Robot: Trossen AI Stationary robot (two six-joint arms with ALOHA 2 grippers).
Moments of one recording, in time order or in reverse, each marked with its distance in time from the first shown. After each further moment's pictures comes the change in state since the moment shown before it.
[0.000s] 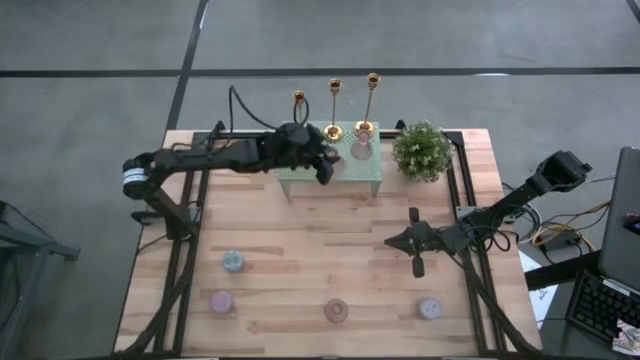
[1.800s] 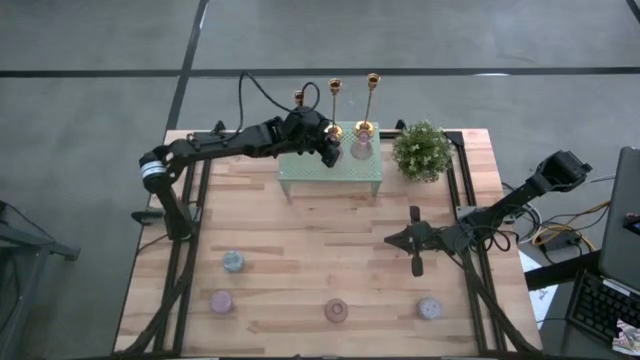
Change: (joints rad) left arm 0.105 0.147 0.147 -0.109 -0.009 0.021; right arm 0.000 0.000 0.000 0.000 0.033 -0.038
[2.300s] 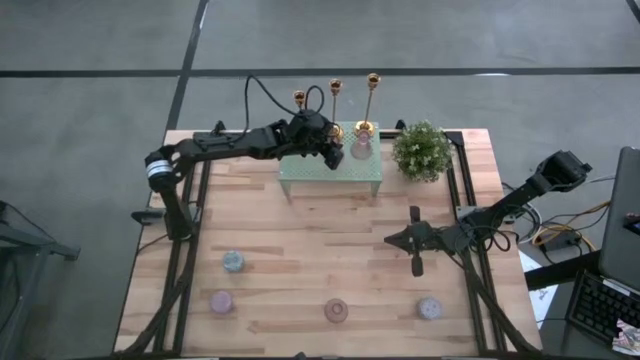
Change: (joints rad) left arm -0.002 0.036 -0.003 0.041 -0.007 0.005; right arm -0.001 0.000 0.000 0.000 0.002 0.007
